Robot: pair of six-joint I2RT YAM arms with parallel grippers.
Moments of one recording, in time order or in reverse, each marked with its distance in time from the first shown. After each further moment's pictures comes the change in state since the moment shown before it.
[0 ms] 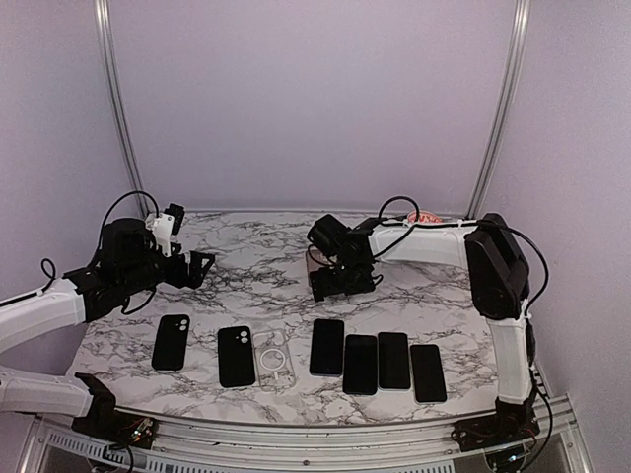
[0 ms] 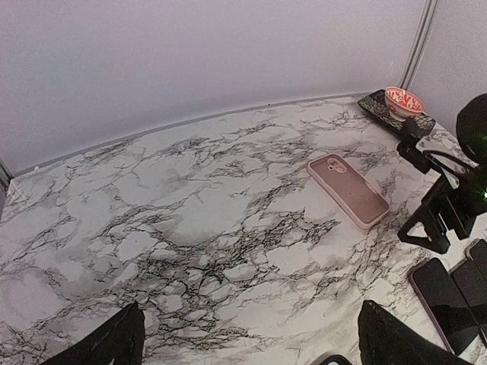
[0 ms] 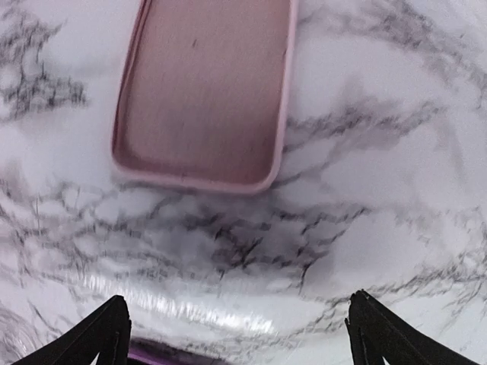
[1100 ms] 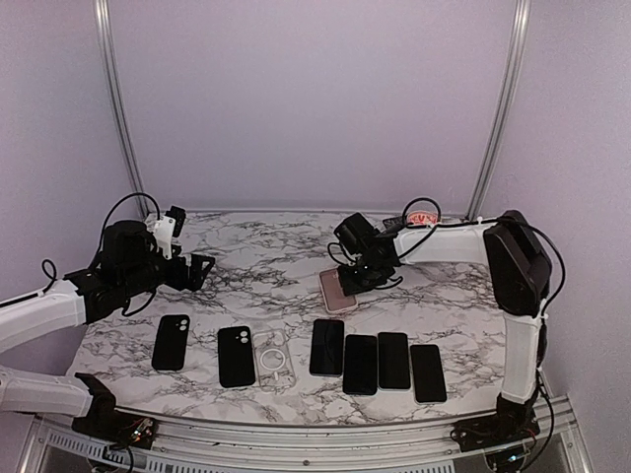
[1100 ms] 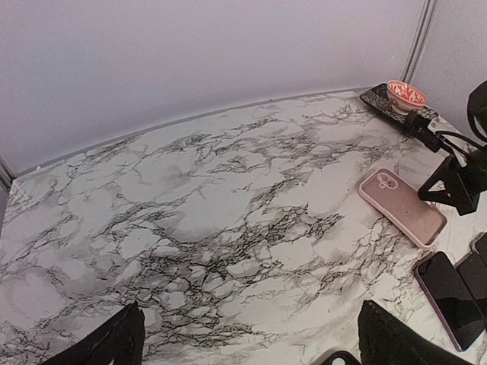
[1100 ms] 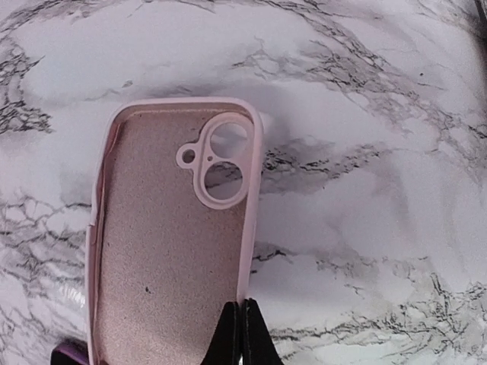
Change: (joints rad) left arm -0.006 0.000 -0.011 0.000 -0.012 0.018; right arm -0.117 -0.074 -0.172 0.230 -0.004 -0.161
